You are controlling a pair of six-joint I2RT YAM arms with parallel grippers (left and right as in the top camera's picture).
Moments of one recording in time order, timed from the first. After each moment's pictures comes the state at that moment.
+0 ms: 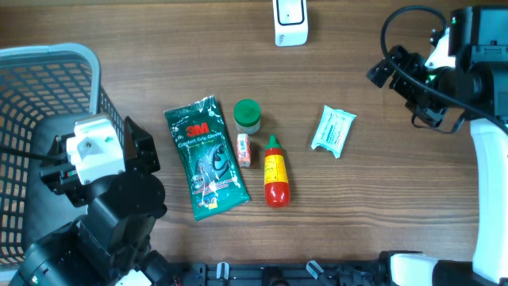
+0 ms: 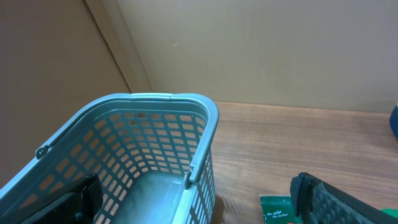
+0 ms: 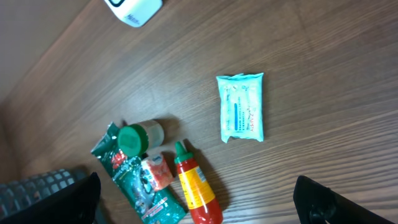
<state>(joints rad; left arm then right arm) -0.79 0.79 1.28 -1.09 -1.15 -0.36 0.00 1.48 1.78 -1.38 -0.23 0.58</state>
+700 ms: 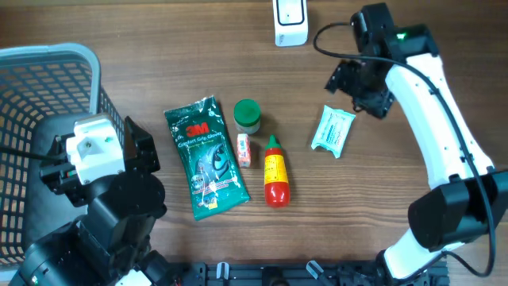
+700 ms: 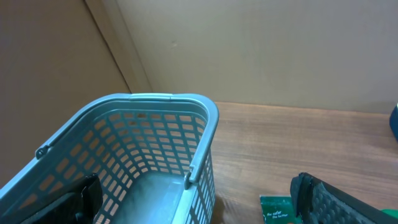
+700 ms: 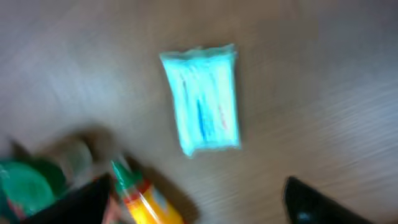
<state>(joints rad) -0.79 0.79 1.28 -1.09 -1.15 -0.36 0.22 1.82 1.73 -1.32 0.03 0.76</state>
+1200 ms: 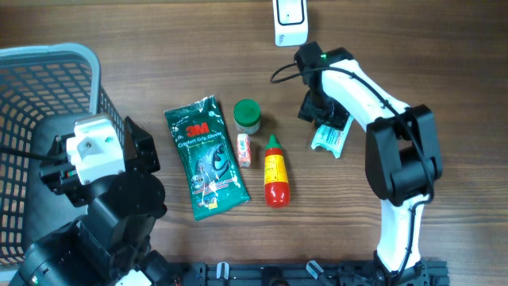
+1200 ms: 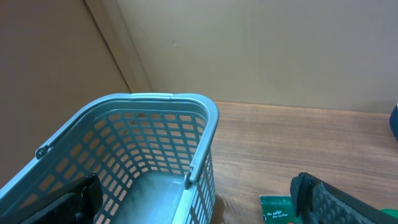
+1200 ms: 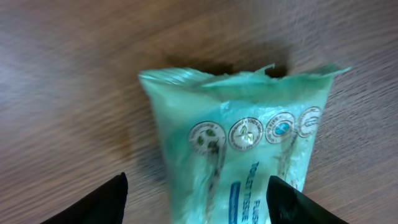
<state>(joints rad) -0.79 0.79 1.28 -1.09 -1.15 -0.36 0.36 2.18 1.64 -1.14 0.18 0.76</state>
